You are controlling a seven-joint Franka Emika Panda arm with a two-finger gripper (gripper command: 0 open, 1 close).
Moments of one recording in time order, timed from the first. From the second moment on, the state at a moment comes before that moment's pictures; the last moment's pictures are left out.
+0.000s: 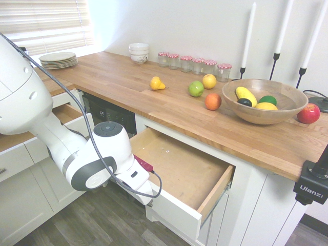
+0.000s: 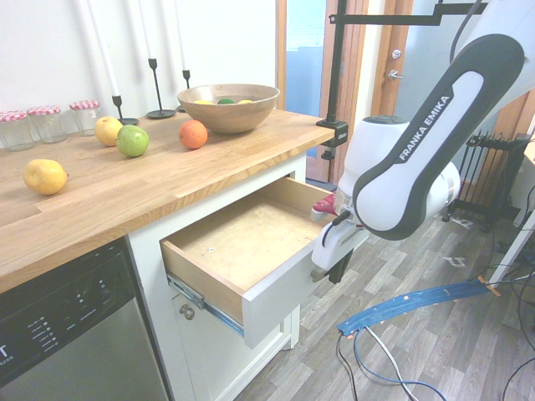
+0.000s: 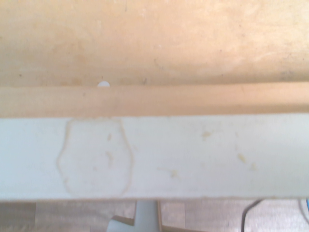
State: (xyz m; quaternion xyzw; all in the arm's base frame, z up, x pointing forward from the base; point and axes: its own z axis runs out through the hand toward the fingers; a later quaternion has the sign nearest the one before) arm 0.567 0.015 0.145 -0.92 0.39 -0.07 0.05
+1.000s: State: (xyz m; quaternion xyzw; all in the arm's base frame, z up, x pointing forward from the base) arm 0.710 0.011 0.157 -0.90 0.42 -0.10 0.05
